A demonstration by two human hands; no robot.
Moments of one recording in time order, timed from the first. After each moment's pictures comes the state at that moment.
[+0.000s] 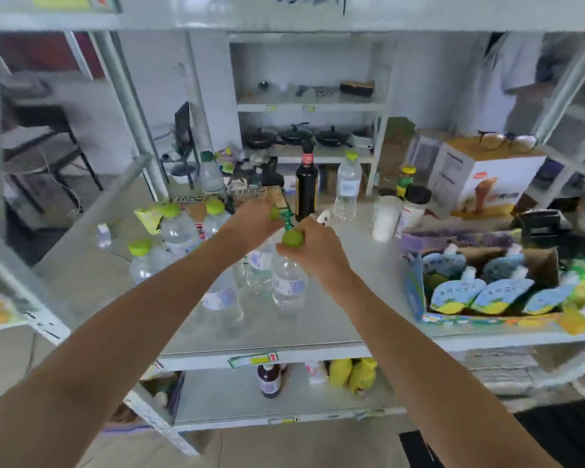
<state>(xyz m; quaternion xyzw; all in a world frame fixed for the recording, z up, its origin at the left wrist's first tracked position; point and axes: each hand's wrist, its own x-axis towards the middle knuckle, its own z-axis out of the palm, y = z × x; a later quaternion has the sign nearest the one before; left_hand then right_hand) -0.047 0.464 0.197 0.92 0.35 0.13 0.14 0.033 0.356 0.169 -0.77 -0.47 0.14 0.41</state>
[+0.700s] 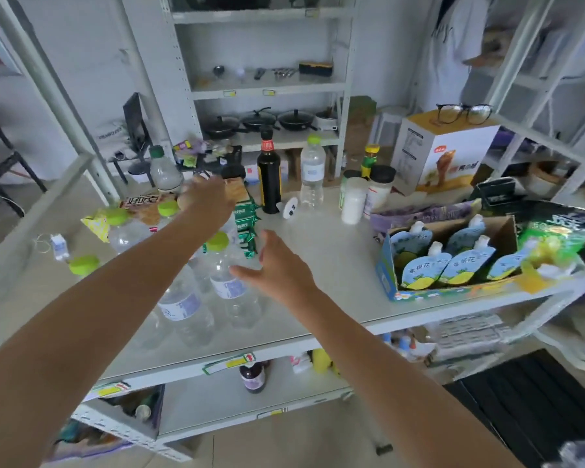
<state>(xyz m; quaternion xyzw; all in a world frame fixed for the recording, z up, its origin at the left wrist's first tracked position) -0.019 0.501 0.196 0.88 0.47 0.03 -0.05 0.019 0.344 0.145 -0.79 -0.48 0.17 0.33</state>
